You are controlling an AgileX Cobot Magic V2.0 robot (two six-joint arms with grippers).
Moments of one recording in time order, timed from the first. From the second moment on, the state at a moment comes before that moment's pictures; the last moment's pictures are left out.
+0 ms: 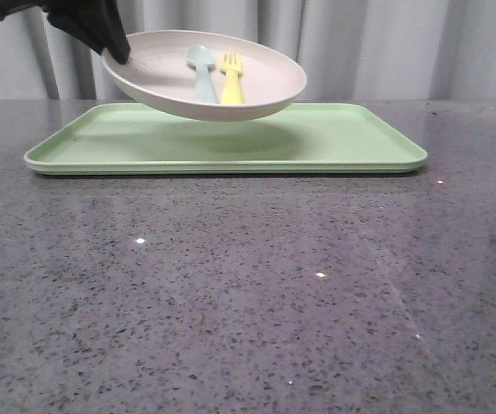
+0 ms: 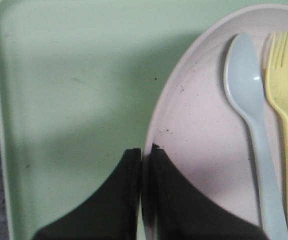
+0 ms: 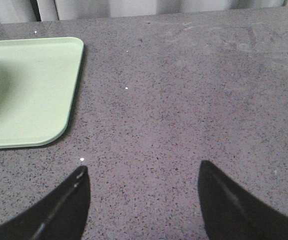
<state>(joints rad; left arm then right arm) -0.28 1.87 -1.75 -0.25 0.92 -0.13 0.07 0.54 -0.56 -0.10 0.49 0.24</state>
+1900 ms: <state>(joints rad) -0.32 1.82 -1.72 -0.12 0.92 -0.15 0.08 0.55 -0.62 -0.10 0.54 0.24</state>
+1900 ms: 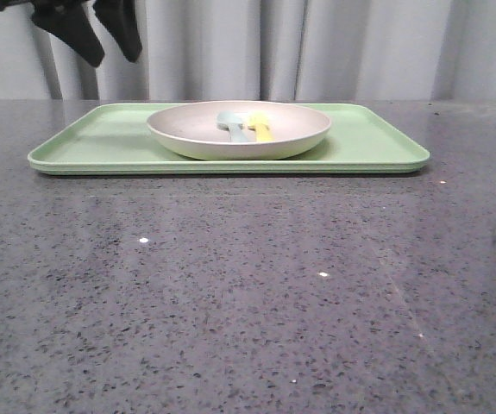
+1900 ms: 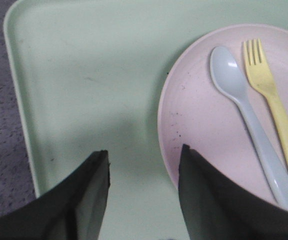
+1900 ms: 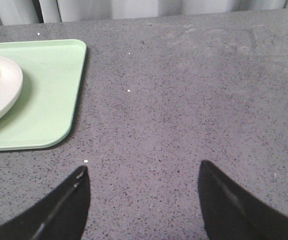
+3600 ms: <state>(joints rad) -0.32 0.81 -0.80 0.03 0.77 -0.20 0.48 2.02 -1.98 0.05 1.10 0.21</state>
